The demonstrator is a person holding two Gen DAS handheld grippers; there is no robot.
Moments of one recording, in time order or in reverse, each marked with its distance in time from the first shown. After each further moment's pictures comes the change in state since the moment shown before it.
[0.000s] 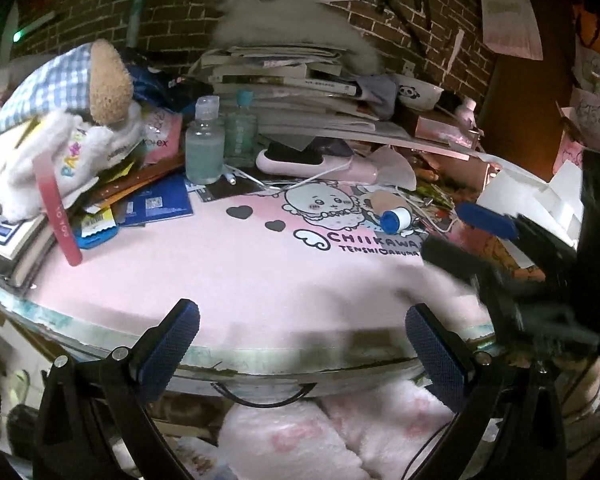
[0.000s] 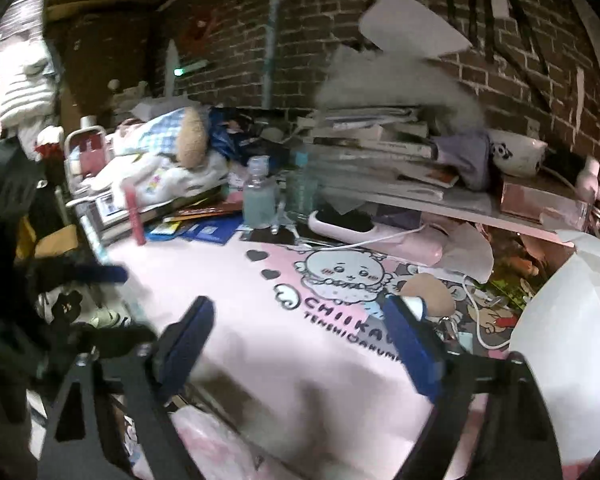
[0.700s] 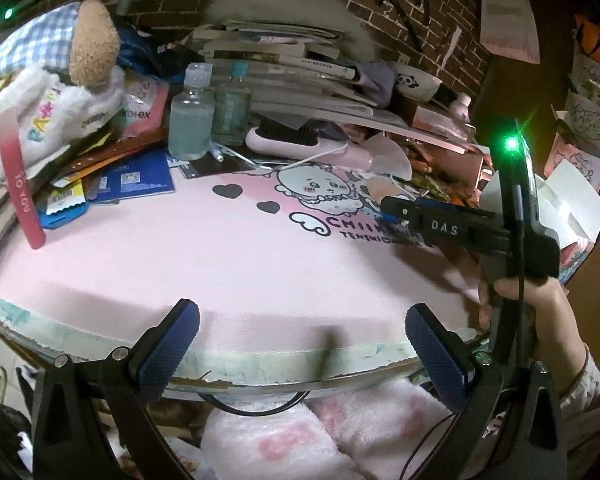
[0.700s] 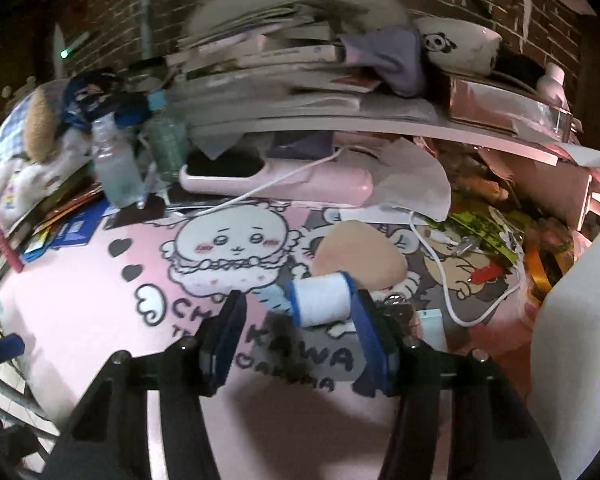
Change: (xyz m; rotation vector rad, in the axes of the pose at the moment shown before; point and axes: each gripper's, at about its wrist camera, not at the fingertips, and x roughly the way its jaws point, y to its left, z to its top) left arm 0.030 0.018 -0.010 -0.024 0.030 -0.100; right arm 0.092 -0.065 -0.004 0.216 0.230 -0.239
